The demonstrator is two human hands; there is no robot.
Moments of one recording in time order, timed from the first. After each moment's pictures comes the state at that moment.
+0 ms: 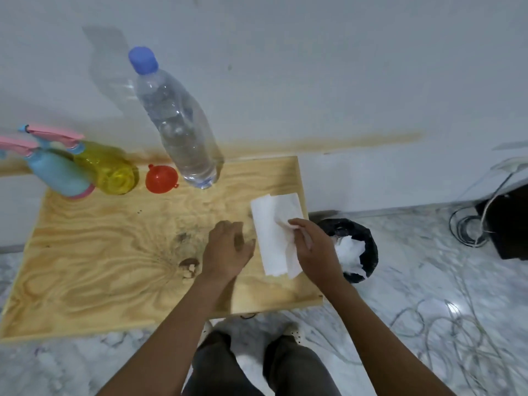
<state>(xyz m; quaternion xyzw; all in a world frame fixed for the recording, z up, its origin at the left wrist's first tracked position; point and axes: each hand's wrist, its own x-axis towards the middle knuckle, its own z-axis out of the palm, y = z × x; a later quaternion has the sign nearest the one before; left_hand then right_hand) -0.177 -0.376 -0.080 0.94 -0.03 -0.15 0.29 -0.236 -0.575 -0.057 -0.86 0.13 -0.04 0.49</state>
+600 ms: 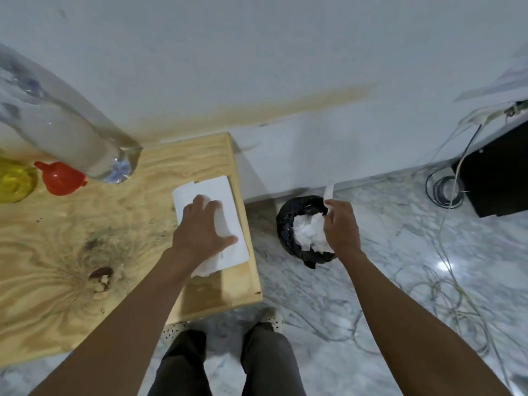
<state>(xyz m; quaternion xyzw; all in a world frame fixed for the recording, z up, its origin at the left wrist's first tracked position) -0.162 -0.496 -0.087 0.95 -0.11 -0.25 0.14 -0.255 -0.786 -0.189 -0.88 0.30 -0.02 0.37</state>
